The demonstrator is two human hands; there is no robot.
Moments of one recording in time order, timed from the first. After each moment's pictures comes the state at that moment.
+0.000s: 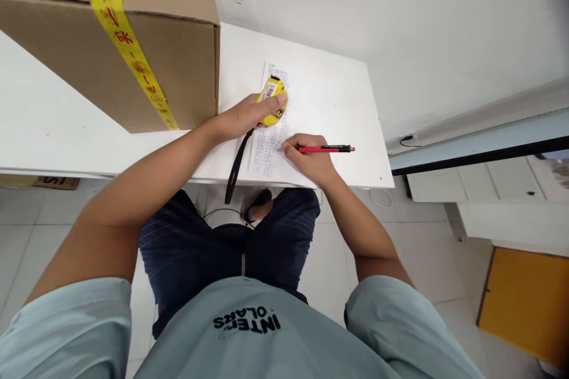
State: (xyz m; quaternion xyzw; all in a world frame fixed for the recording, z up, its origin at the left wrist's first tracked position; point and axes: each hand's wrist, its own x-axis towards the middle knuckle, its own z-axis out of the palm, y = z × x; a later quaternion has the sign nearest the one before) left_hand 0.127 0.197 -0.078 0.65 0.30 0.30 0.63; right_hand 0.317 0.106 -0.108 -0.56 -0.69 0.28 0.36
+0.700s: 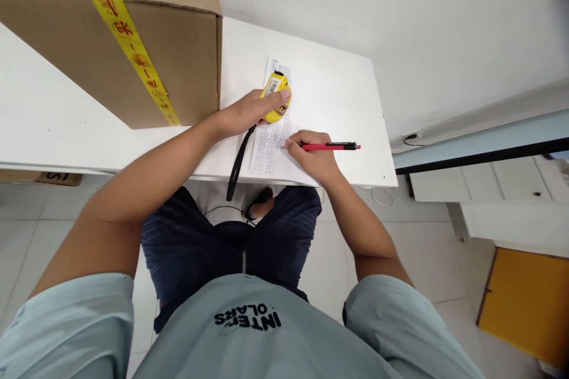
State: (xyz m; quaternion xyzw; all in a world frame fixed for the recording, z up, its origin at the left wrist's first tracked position) left_hand 0.127 0.199 -0.084 0.64 0.31 0.30 0.63; right_hand 0.319 0.105 -0.108 -0.56 -0.70 0.26 0.37
